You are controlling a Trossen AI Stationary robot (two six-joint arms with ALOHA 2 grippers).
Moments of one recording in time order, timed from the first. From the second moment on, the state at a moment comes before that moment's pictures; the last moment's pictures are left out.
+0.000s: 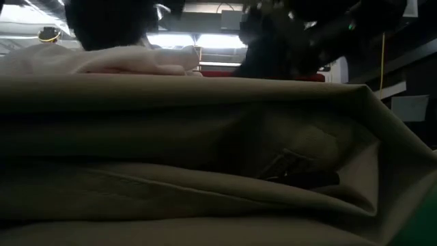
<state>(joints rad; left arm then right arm) -0.52 2.12 1.75 -1.55 -0.48 -1.18 0.16 1.78 0.85 0.42 0.10 0.26</state>
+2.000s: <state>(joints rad) -0.70 2.16 1.82 -0.91 -0.44 -1.17 0.38 1.51 0.85 0.16 -0.01 0.26</state>
